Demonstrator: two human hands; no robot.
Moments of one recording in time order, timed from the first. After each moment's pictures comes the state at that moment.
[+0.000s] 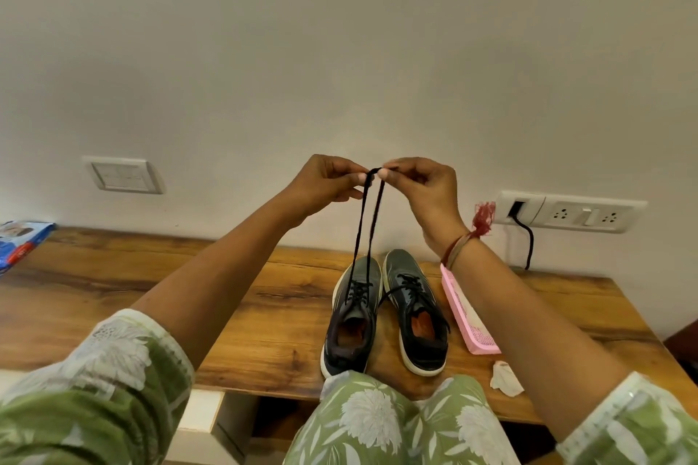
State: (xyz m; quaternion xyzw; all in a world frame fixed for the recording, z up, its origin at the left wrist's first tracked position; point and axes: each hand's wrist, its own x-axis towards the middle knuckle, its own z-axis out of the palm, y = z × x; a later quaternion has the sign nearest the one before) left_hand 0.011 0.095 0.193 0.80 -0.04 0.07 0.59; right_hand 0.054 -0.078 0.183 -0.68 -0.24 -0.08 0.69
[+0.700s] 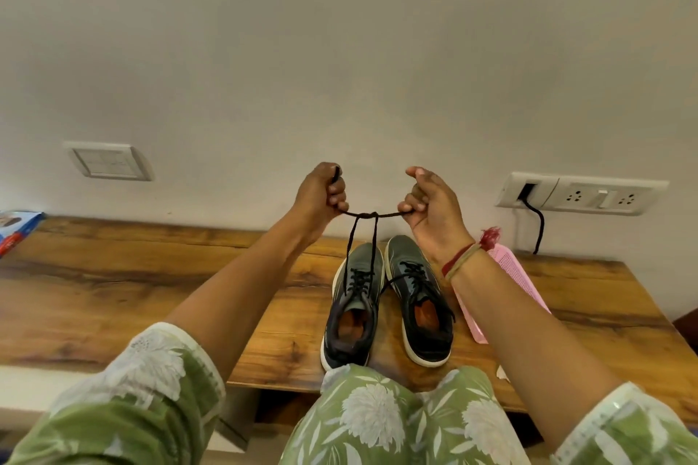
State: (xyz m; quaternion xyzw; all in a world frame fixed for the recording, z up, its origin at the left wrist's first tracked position) left_hand 0.036 0.082 0.137 0.51 0.13 0.07 0.85; right_hand 0.073 -0.081 0.134 -0.46 -0.02 0.13 0.88
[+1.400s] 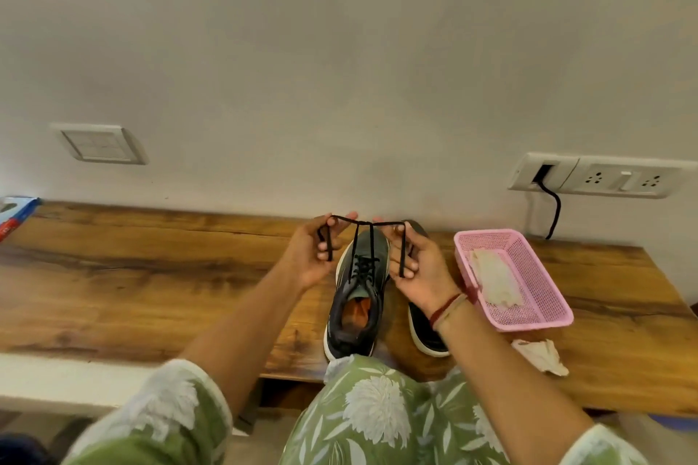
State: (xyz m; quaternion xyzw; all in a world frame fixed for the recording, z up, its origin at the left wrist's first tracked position) left_hand 0.010 0.095 0.031 0.34 0.17 -0.09 0.92; right_hand 0.050 -0.086 0.031 -0.34 0.05 0.33 0.88
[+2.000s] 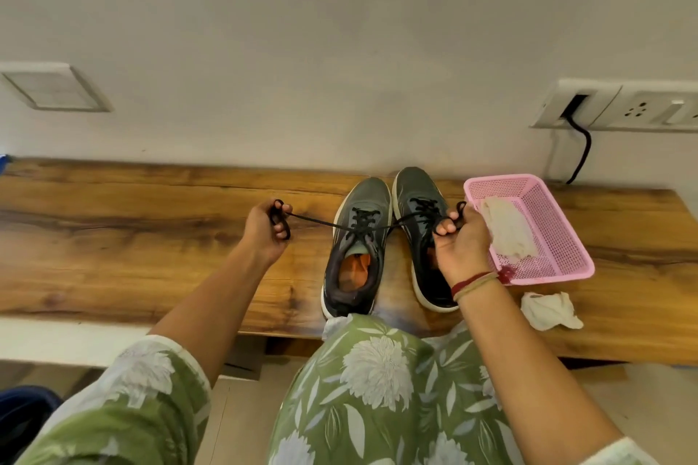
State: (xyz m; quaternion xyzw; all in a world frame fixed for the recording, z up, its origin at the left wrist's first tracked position) left_hand 0.010 0.146 -0.048 0.38 0.36 0.02 0.85; right_hand 0.070 -0.121 -0.018 -0.33 0.28 0.07 0.90
